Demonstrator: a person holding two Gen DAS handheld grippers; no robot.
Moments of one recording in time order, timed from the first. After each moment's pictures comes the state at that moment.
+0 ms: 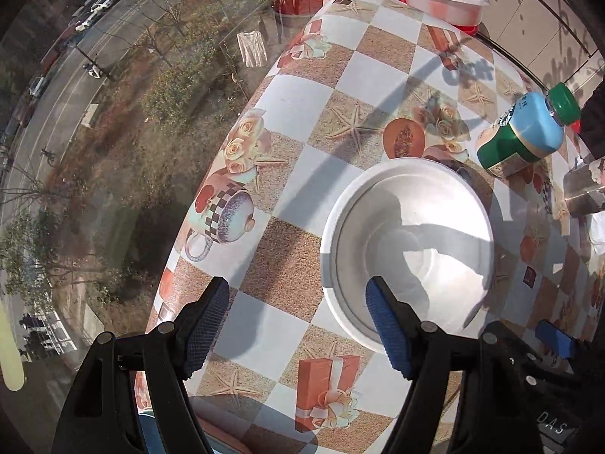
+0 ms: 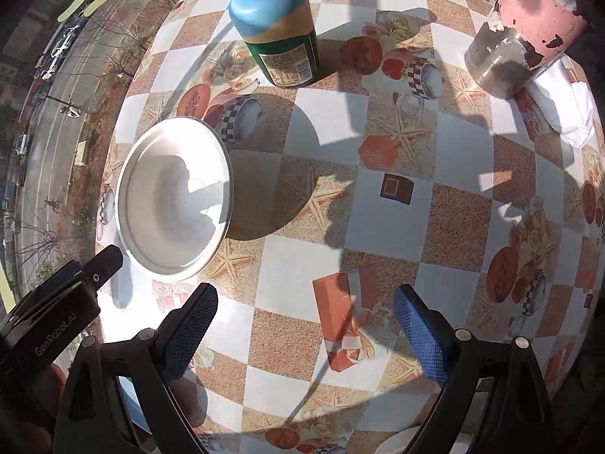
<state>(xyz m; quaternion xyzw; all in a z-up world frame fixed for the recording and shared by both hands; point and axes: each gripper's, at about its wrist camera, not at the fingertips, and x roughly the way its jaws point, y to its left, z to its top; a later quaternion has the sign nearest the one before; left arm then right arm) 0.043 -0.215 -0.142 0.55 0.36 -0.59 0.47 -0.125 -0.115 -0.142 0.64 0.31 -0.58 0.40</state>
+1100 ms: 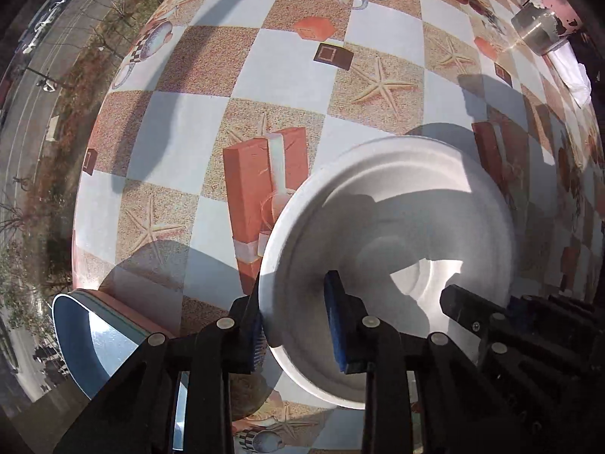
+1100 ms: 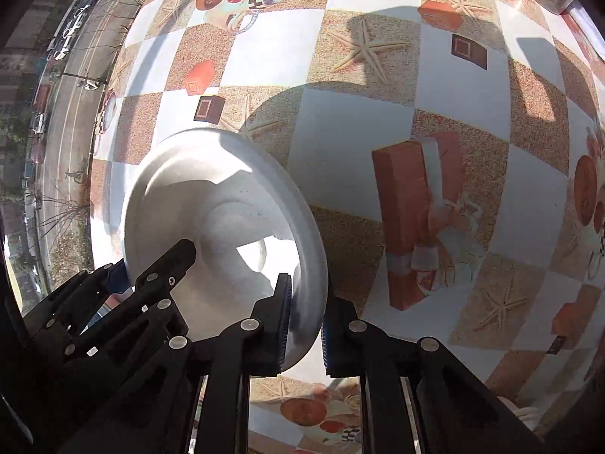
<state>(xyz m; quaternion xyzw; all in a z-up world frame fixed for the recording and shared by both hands) 0.073 -0.076 -0.197 0.62 0.36 -0.59 0.36 -0.052 -0.053 -0.188 0.69 0.32 -0.50 0.41</state>
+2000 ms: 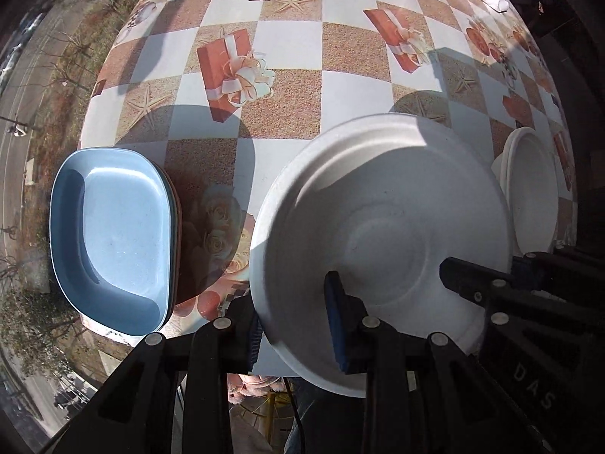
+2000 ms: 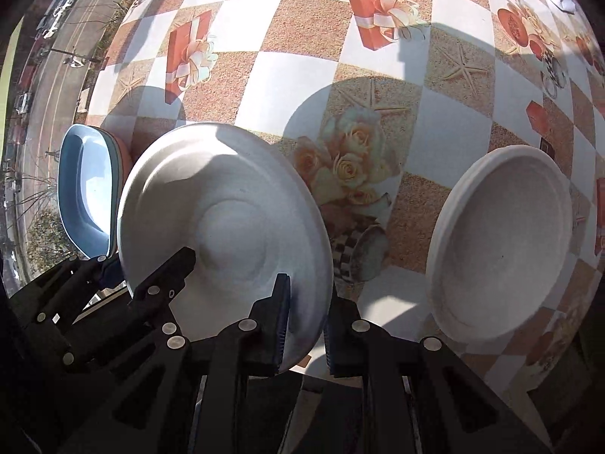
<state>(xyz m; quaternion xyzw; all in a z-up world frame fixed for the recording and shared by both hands) 0.123 0.026 -0.155 0.64 0.31 -0.64 0.29 0.030 0.091 -0.130 0.68 0.37 -0.50 0.39</state>
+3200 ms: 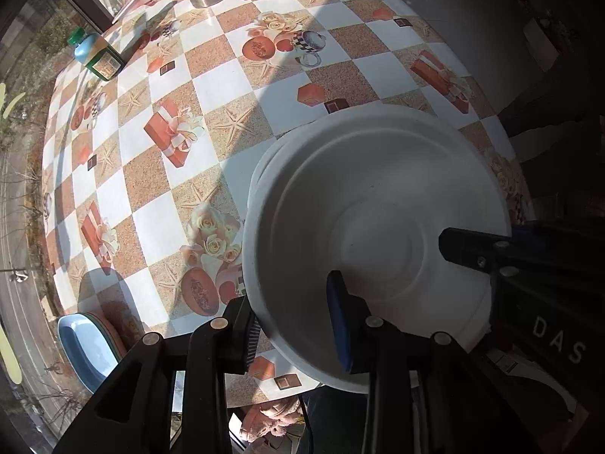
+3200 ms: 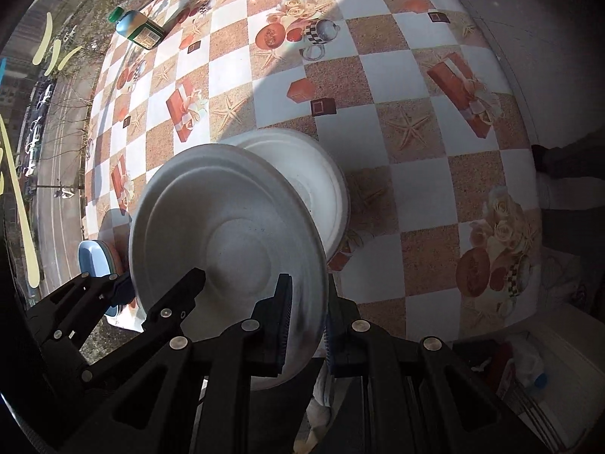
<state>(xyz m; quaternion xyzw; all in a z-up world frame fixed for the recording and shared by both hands) -0.047 0.168 -0.106 0.67 0.13 -0.71 0.16 -0.132 0.242 -0.063 0.71 0.18 -0.61 0.30</state>
